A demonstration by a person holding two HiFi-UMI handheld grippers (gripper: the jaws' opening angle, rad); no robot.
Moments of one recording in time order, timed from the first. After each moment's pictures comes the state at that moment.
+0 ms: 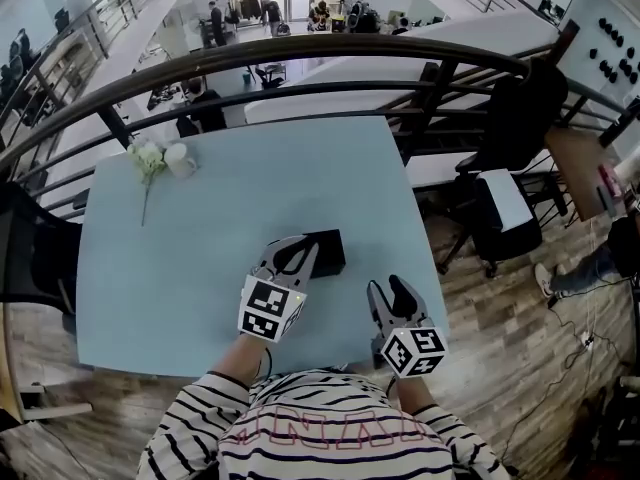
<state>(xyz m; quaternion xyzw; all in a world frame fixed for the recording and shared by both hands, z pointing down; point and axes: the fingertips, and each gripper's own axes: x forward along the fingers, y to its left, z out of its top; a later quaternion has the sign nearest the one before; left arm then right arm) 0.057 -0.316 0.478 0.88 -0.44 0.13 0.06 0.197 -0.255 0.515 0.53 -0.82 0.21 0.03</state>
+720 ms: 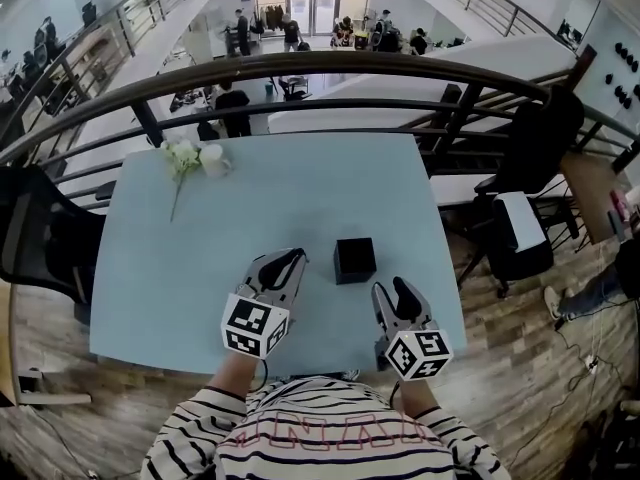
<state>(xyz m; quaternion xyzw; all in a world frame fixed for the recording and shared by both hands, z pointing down) -0.045 -0.268 0.443 0.86 -0.50 0.08 0.07 0.129 -0.246 0.486 0.50 -0.85 0.19 0.02</state>
